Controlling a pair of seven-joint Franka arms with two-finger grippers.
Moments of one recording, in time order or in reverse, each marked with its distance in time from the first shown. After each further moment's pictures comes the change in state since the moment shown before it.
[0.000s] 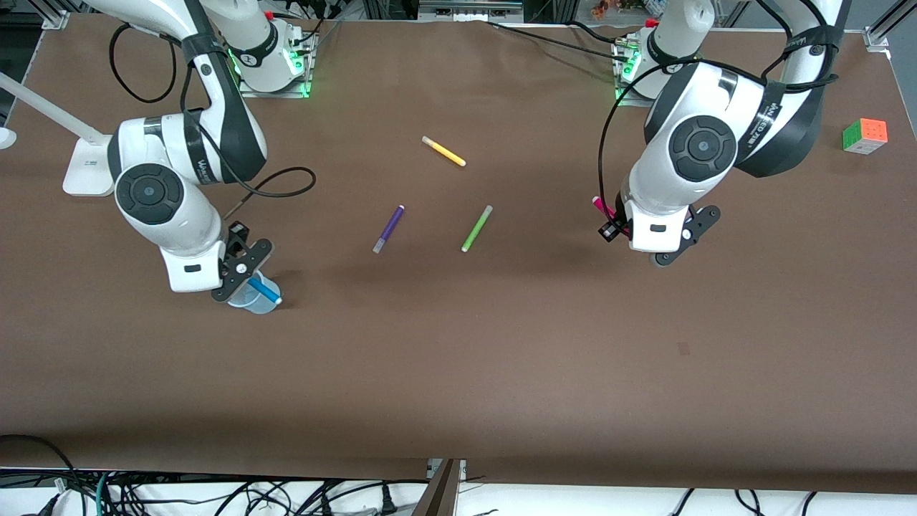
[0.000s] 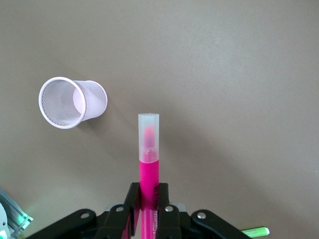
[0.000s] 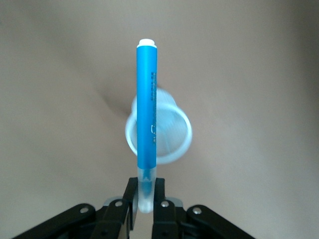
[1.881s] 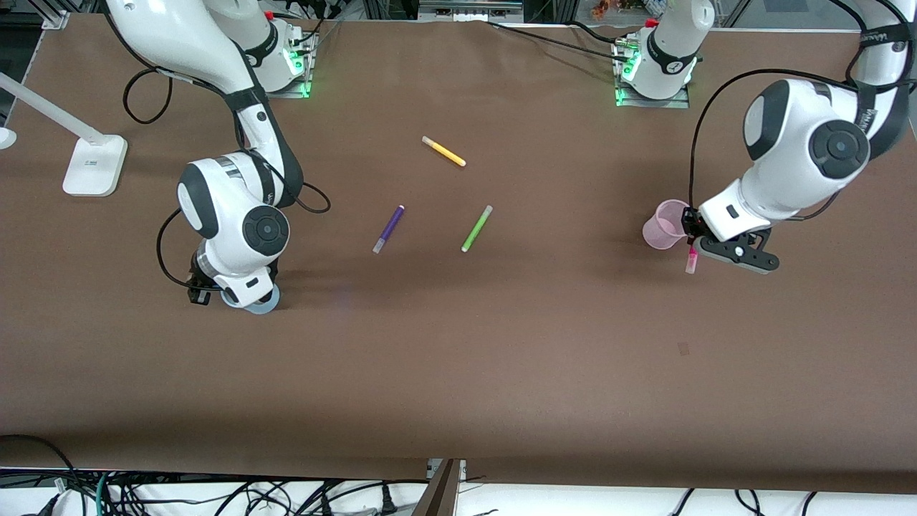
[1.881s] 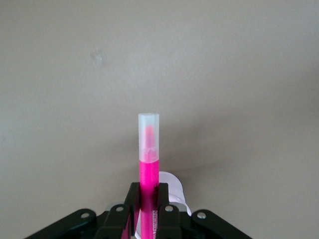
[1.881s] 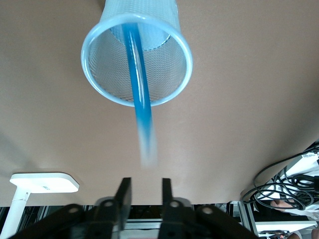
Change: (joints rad) left arm 0.288 -0.192 -0.001 -0.425 -0.012 0.425 1.374; right arm 0.091 0.164 -0.034 0.009 -0.435 -0.035 -0.207
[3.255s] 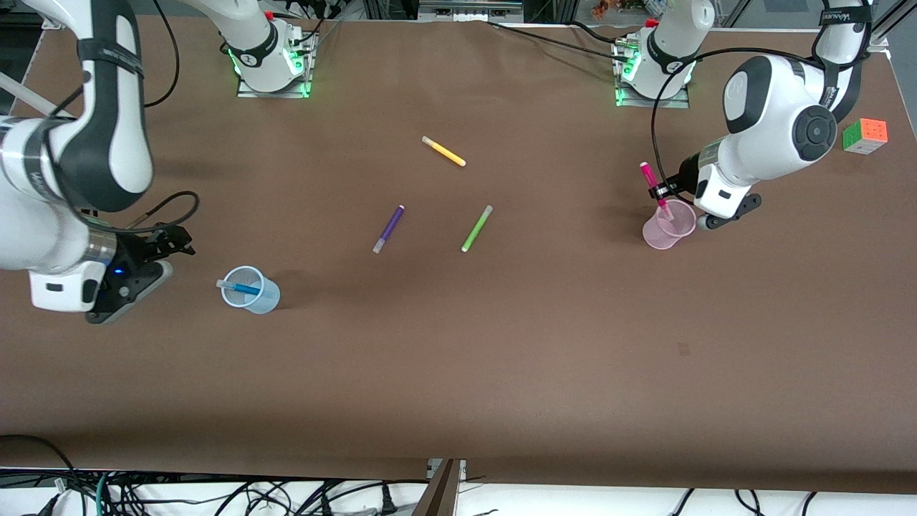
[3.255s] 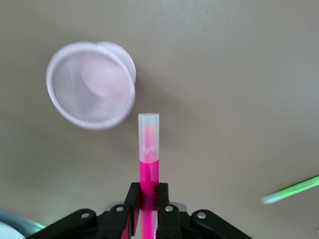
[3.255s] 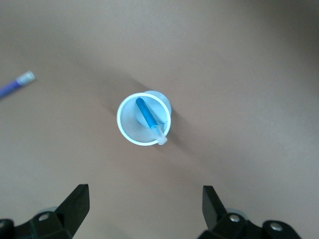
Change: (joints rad) left arm 0.002 -0.106 -0.020 -0.173 -0.386 -0.165 -0.862; right arm -0.027 -0.067 -0.320 0.252 0.938 -0.200 0.213
